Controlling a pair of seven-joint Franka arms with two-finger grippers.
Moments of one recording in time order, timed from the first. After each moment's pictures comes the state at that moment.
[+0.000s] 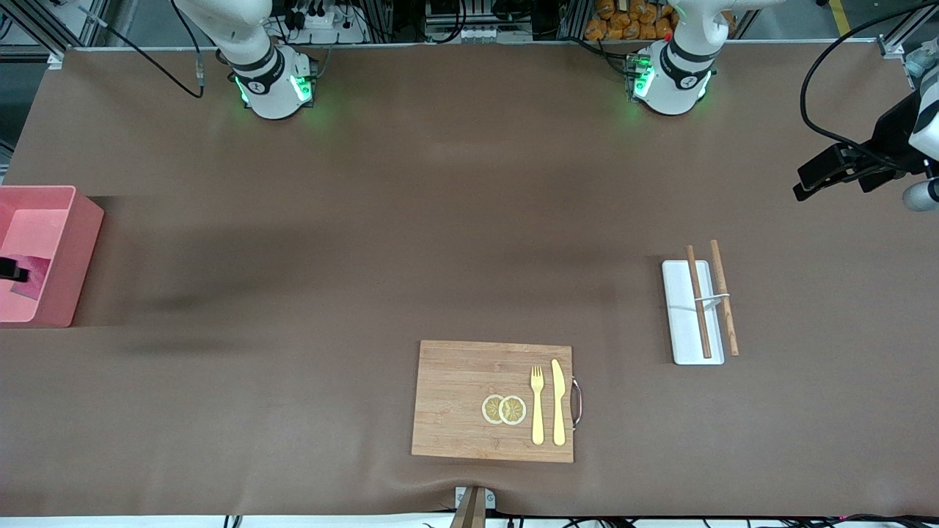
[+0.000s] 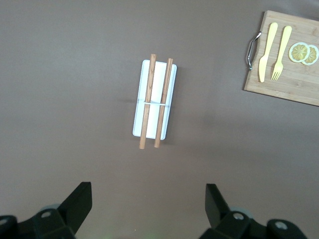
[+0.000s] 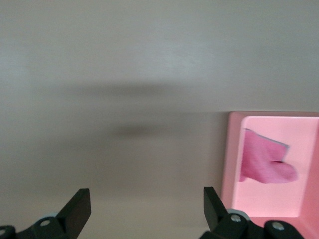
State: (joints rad) left arm 0.01 0.03 -0.09 -1.46 -0.03 1.50 -0.23; right arm -0.35 0.43 0.08 -1.25 -0.06 1.58 -0.29
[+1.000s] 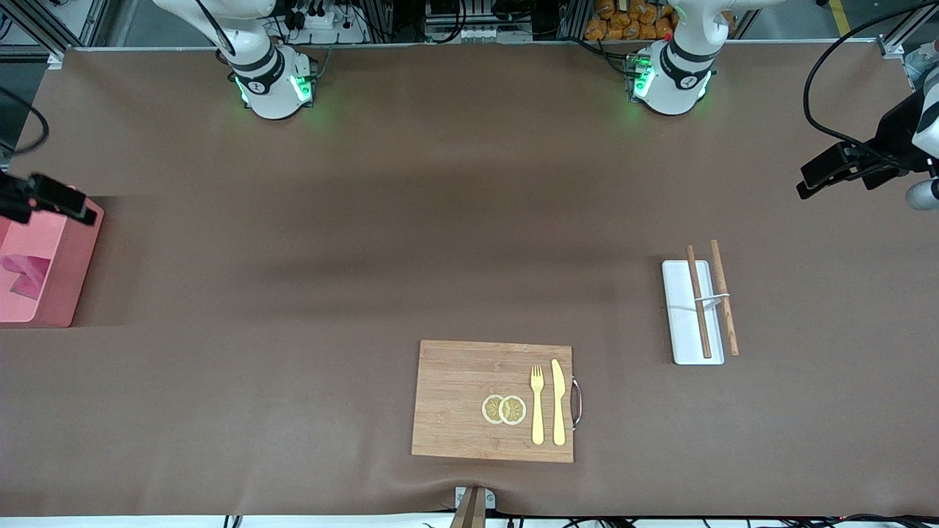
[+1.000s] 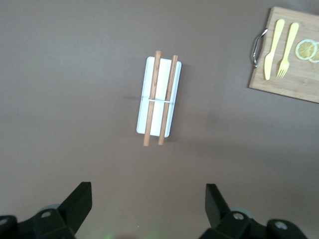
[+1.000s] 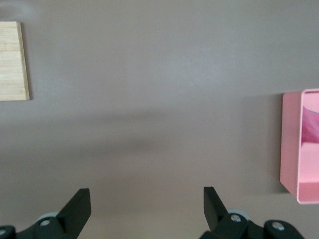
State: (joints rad) left arm 0.01 0.03 -0.08 -1.46 -0.01 1.48 -0.23; right arm -0.10 0.10 0.04 -1.36 0.03 1.43 0.01
